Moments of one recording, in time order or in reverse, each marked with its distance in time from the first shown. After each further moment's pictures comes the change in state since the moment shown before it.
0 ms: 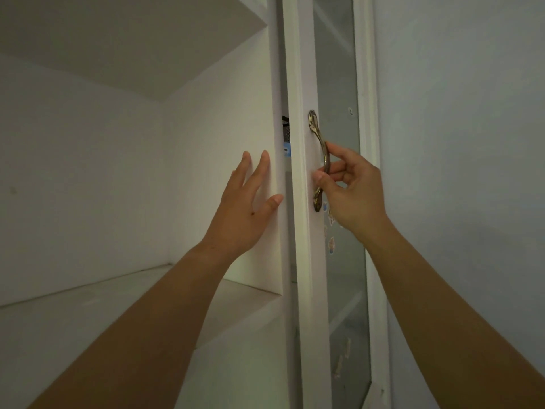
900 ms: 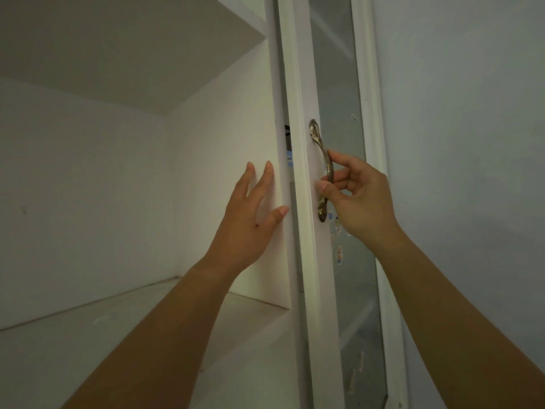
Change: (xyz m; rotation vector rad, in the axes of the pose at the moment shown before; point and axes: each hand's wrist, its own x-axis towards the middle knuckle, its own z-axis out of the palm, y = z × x) left_hand 0.002 0.000 -0.001 0.023 0.008 0.020; right_hand 0.005 0.005 -0.002 0.005 -0.027 -0.007
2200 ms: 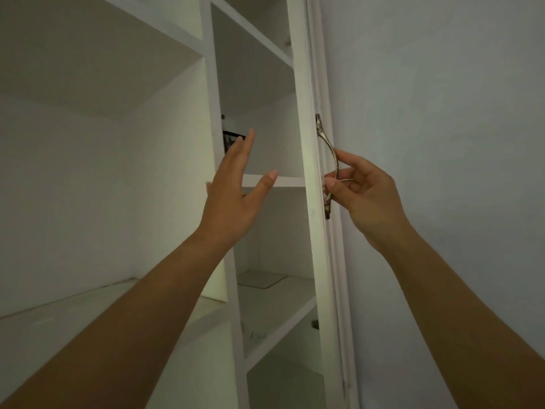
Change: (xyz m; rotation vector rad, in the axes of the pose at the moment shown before) left_hand 0.021 0.096 0.026 -0.177 0.129 0.007; right_hand -0.015 -0.024 -0.108 0.022 -0.011 0.093
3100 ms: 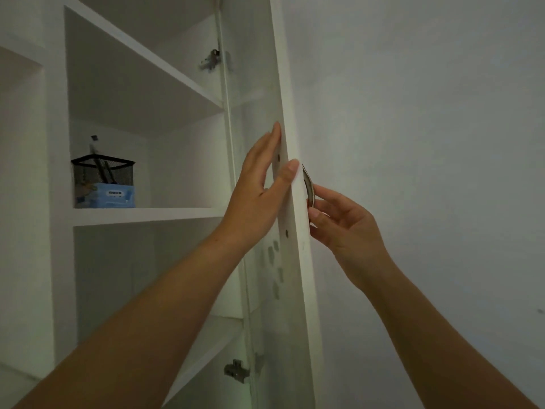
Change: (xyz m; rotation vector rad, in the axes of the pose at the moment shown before) left_hand 0.050 0.112 0.157 -0.374 -0.102 0.154; right_hand 0.011 0.024 -0.142 0.192 0.017 0.069
